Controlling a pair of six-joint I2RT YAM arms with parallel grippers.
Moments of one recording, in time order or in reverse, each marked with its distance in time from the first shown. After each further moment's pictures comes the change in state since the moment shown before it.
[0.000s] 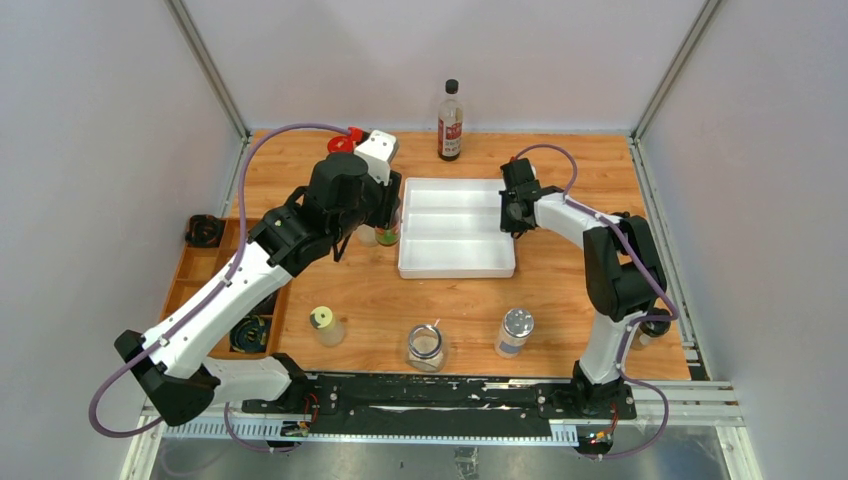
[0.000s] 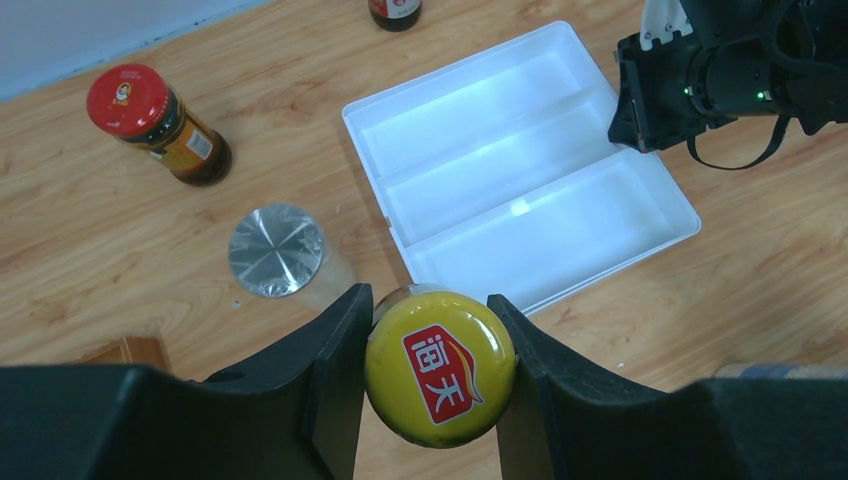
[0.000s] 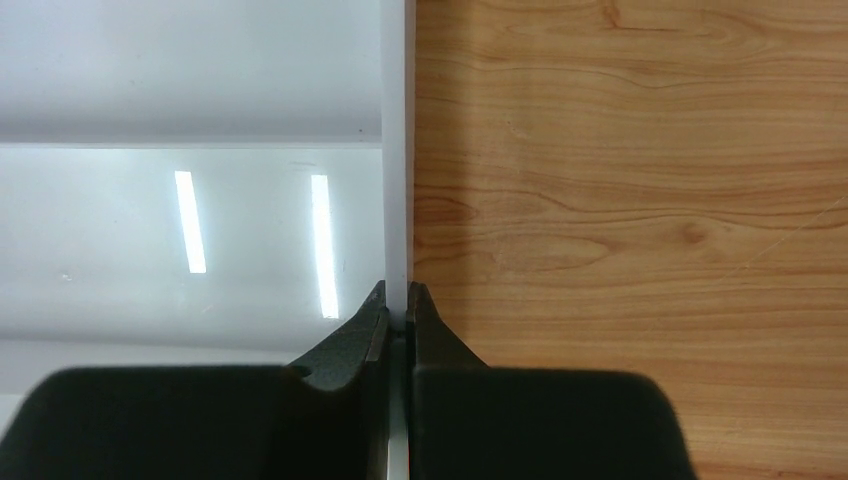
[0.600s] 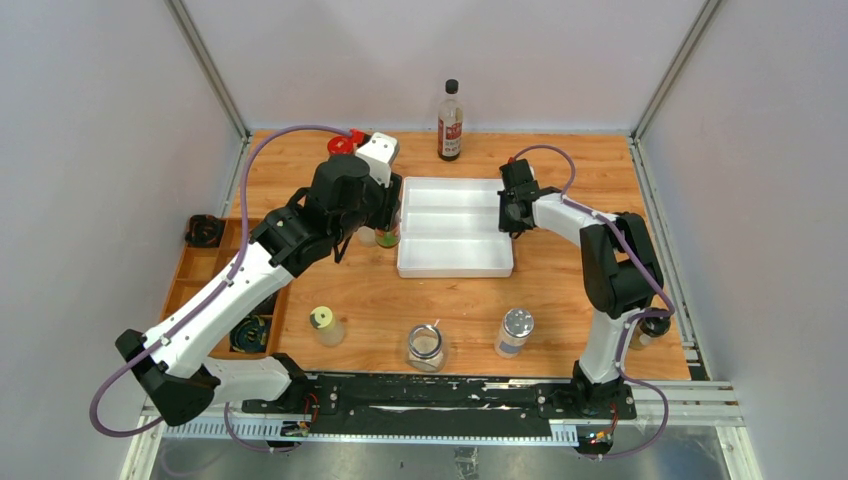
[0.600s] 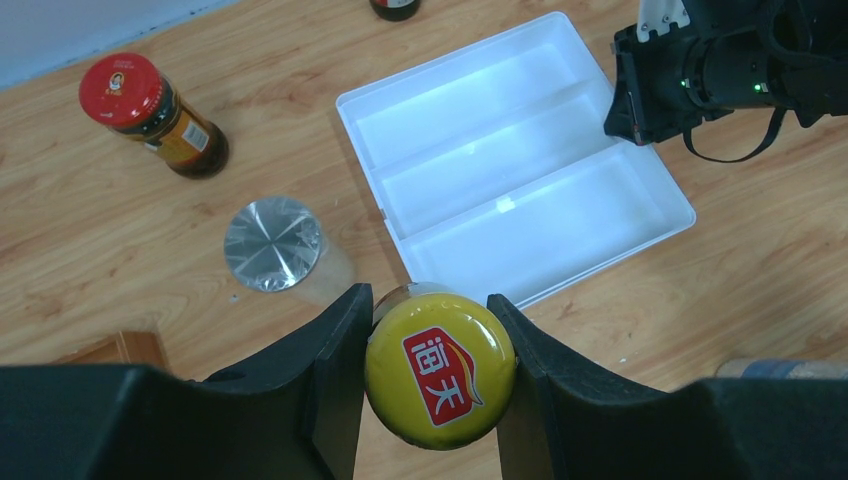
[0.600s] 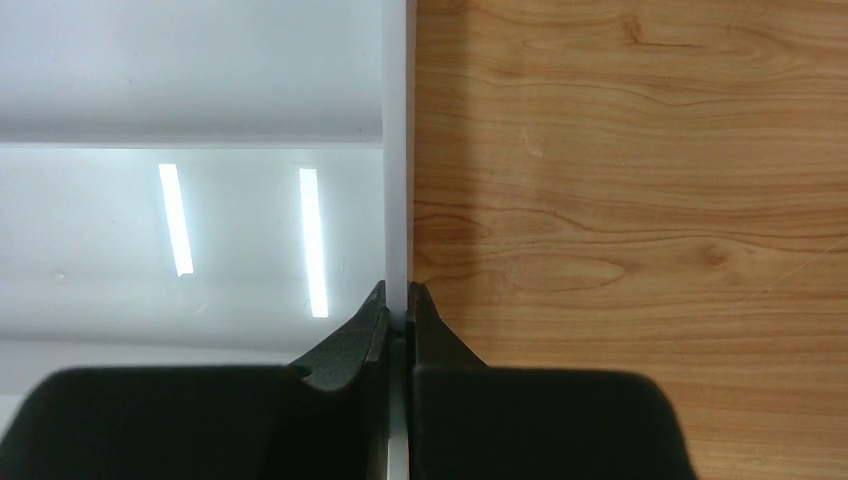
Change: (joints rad) left arm 0.000 -0.001 -0.015 0.001 -0.002 -0.004; right arm 0.000 0.024 0.000 0.035 -0.011 -0.002
